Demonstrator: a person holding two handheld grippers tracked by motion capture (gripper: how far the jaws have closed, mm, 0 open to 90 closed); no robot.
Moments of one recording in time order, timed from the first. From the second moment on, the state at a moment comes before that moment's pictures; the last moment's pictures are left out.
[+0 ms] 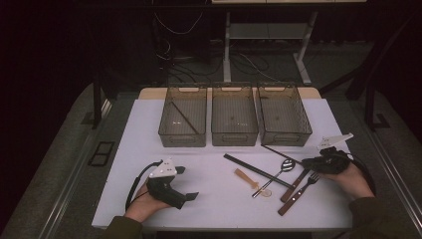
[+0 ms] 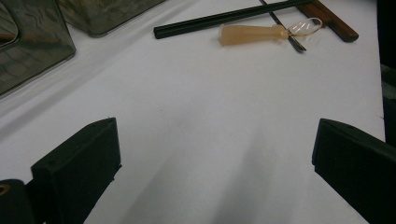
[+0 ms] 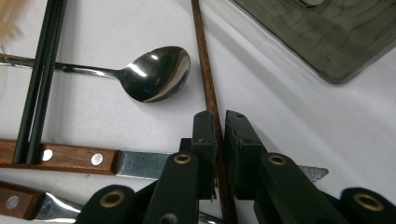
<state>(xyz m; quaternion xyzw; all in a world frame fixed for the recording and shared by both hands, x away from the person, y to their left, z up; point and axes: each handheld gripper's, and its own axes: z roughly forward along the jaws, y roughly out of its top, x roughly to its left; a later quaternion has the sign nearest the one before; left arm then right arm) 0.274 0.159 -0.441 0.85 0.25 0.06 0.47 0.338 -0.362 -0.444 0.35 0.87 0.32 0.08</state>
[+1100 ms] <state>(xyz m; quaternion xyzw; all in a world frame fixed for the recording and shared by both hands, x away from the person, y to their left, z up) 0.274 0.159 -0.442 0.85 0.25 0.06 0.47 0.336 -0.372 -0.428 0.33 0.87 0.37 0.08</state>
